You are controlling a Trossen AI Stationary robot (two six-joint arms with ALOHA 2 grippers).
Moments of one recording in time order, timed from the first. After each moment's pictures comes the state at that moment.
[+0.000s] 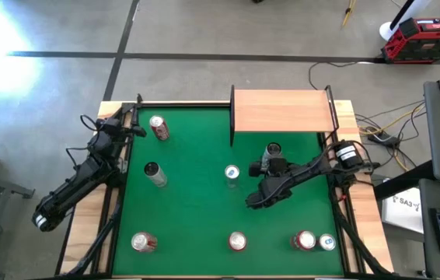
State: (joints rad) left arm 0.79 0.02 0.04 0.07 -0.58 0.04; right arm 0.28 1.95 1.22 -1.38 0.95 2.24
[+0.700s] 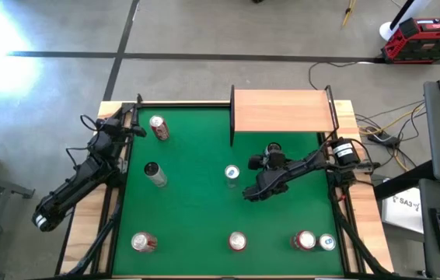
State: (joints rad) left arm 0.79 0.02 0.04 0.07 -0.58 0.04; right arm 0.20 1.97 1.22 -1.37 0.95 2.28
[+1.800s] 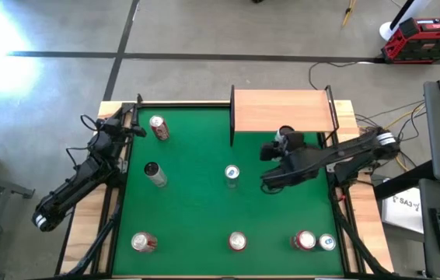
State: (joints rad) left arm 0.79 0.02 0.04 0.07 -0.58 0.04; right arm 0.24 1.54 1.41 -1.57 0.95 1.92
